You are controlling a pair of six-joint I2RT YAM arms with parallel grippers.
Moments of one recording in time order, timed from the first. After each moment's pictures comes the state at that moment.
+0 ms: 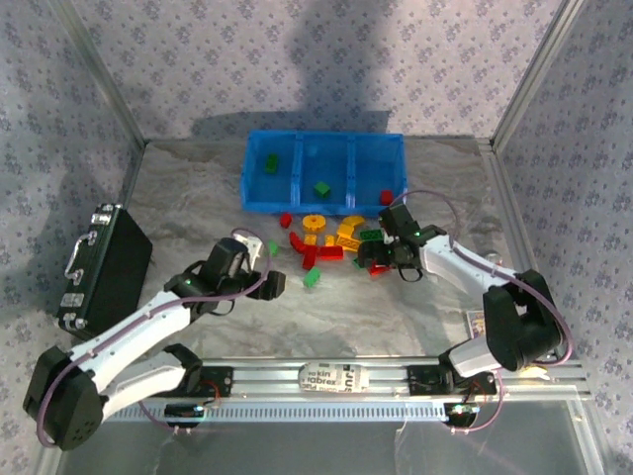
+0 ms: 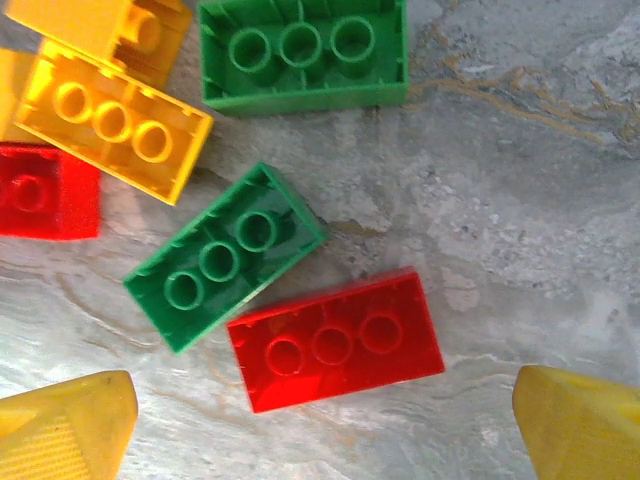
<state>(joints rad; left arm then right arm) -0.65 0.96 0.58 -0.42 0.04 -0.38 0.46 1.45 0.88 -0.57 0.02 0.38</state>
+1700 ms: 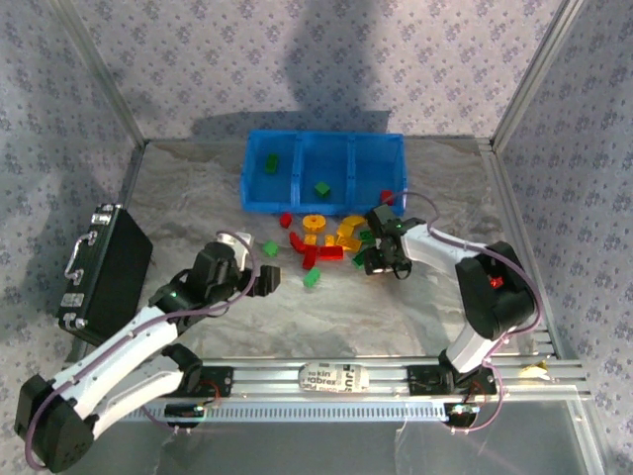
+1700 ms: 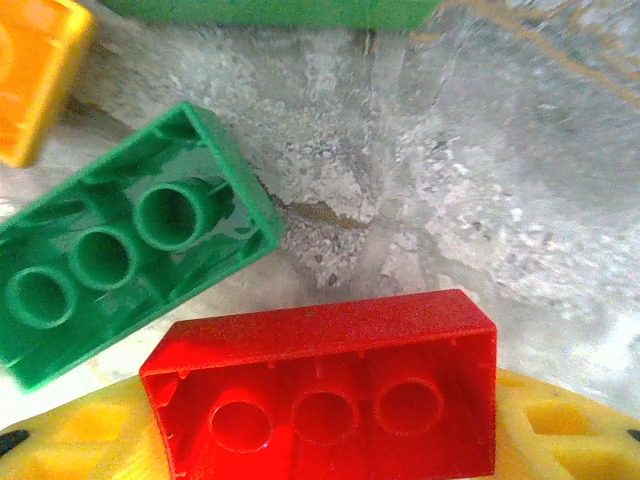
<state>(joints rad) -0.64 0.80 0.54 -0.37 -0.02 -0.40 0.49 1.62 0.97 -0.66 0.09 0.30</state>
